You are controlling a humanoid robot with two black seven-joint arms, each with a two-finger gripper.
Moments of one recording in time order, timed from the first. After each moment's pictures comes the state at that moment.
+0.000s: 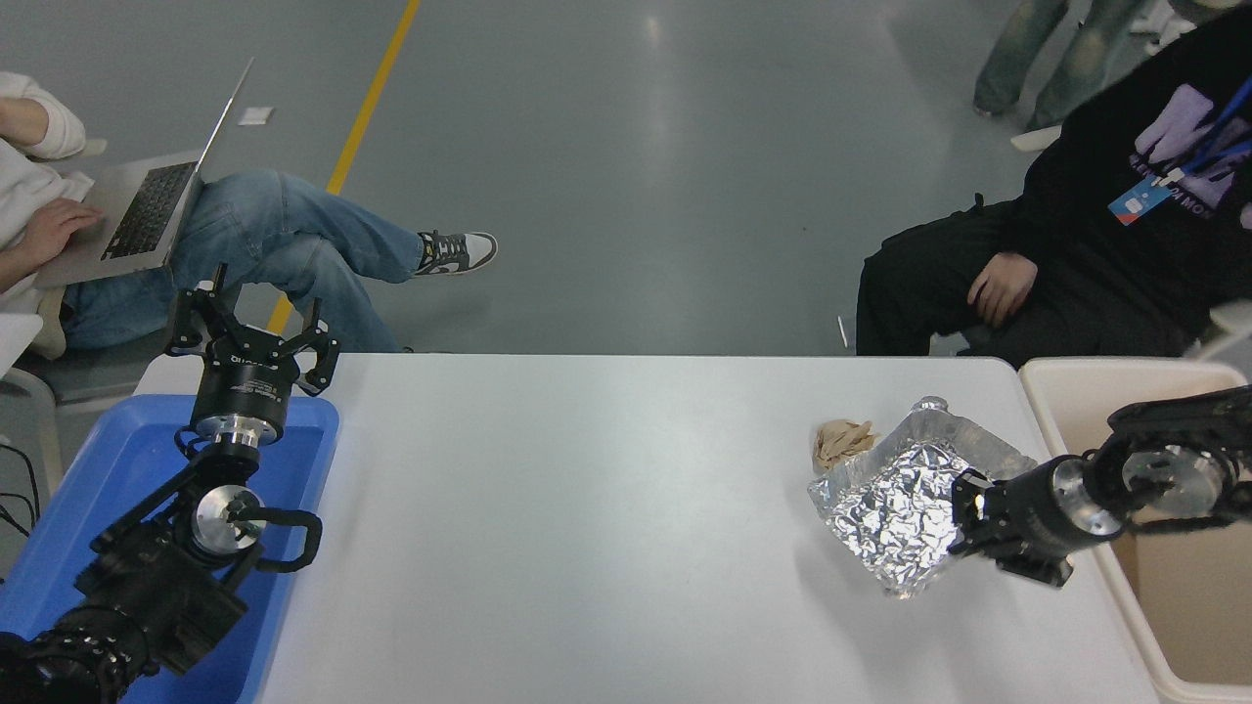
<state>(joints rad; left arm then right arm) -0.62 0.21 -0.90 -0.40 -0.07 -0.54 -0.56 1.63 -0.60 -1.10 1.18 0.20 0.59 -0.20</state>
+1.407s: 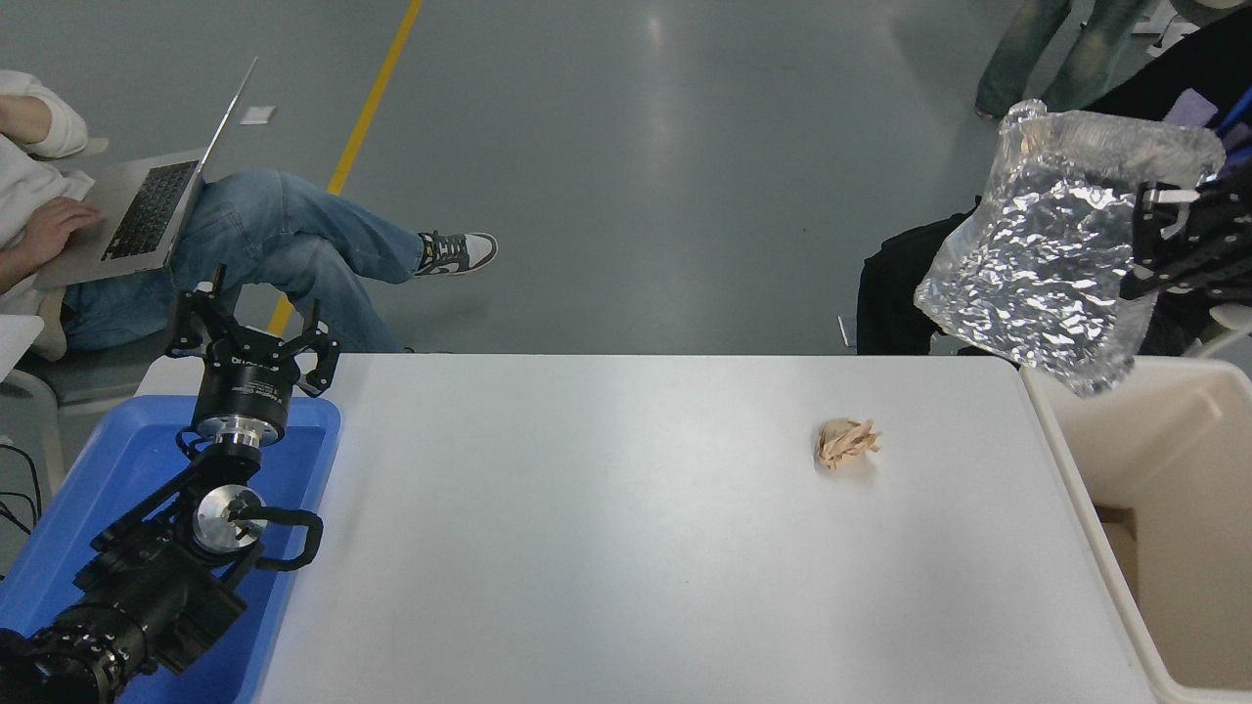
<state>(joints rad) -0.62 0.21 -0.90 -0.40 -0.07 -0.54 -0.56 2.16 -0.82 -1.38 1.10 0.00 0.79 -0.19</state>
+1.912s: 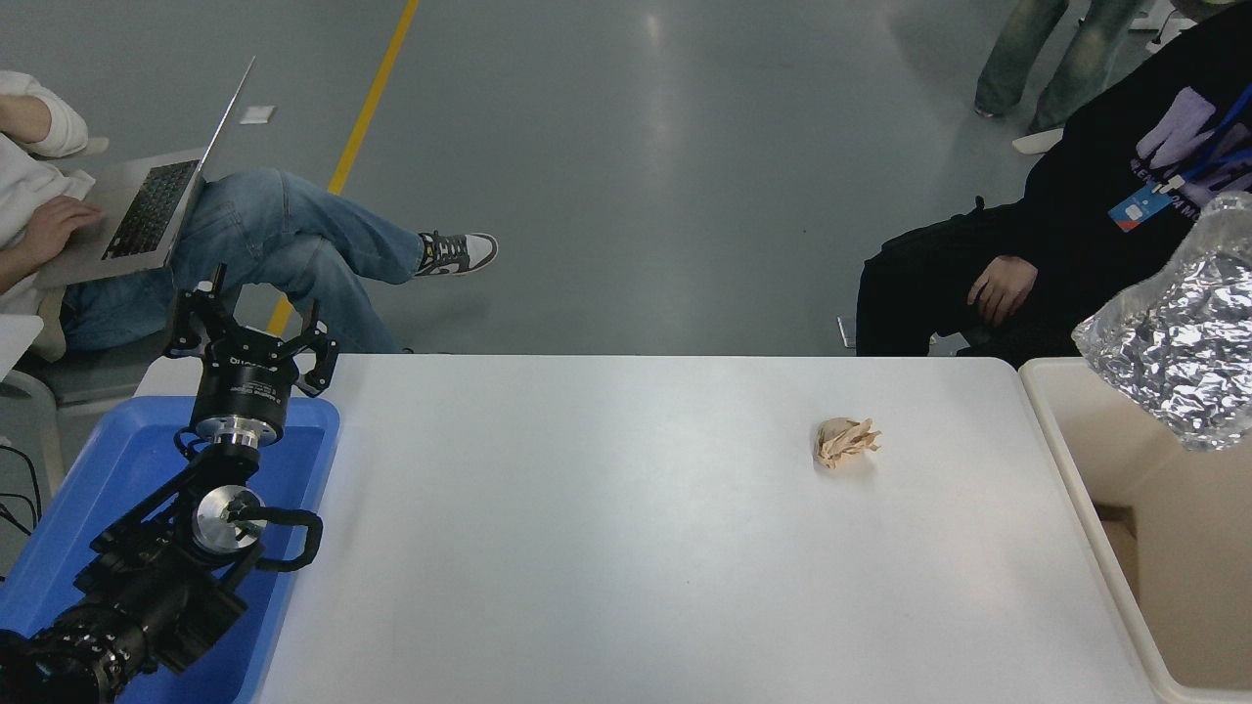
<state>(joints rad) -0.62 0.21 -0.90 -0.40 -0.07 -0.54 -0.56 1.55 -0.91 -1.10 0.77 0.00 0.51 -0.19</state>
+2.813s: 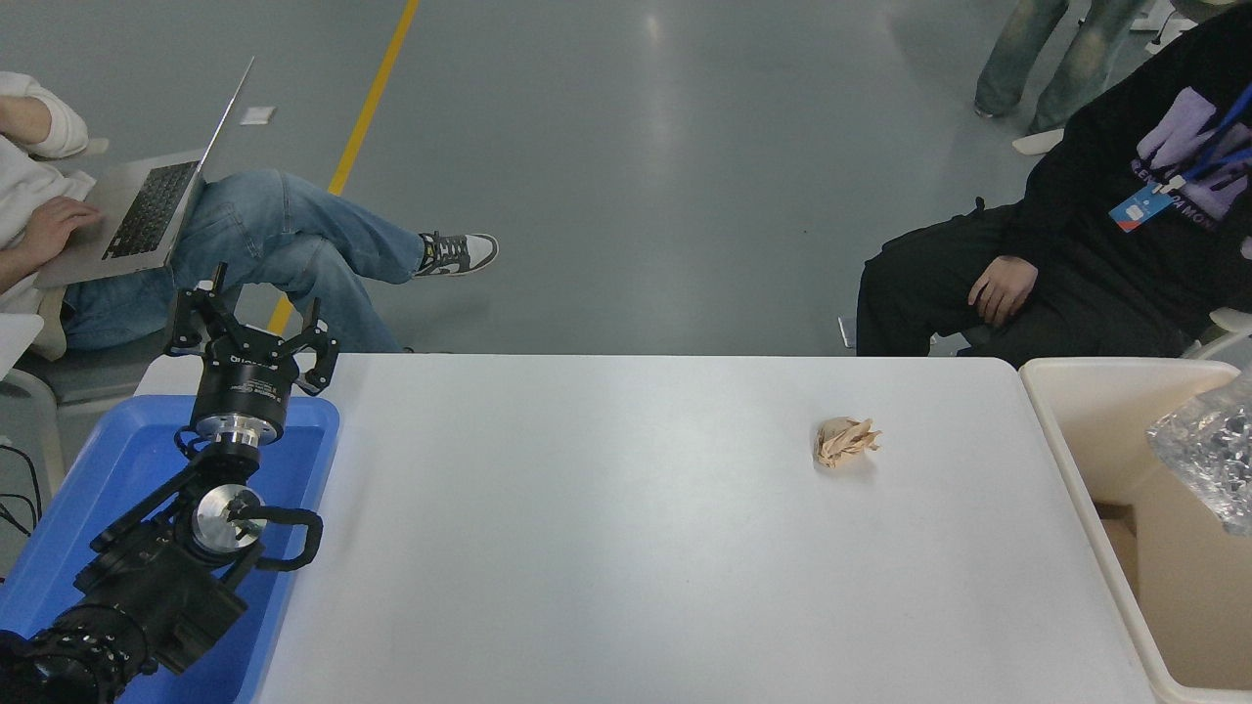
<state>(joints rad) -0.62 0.21 -0.90 -0.40 -0.07 -0.54 -0.56 0.83 -0.58 -0.81 0.17 0.01 0.13 -0.19</state>
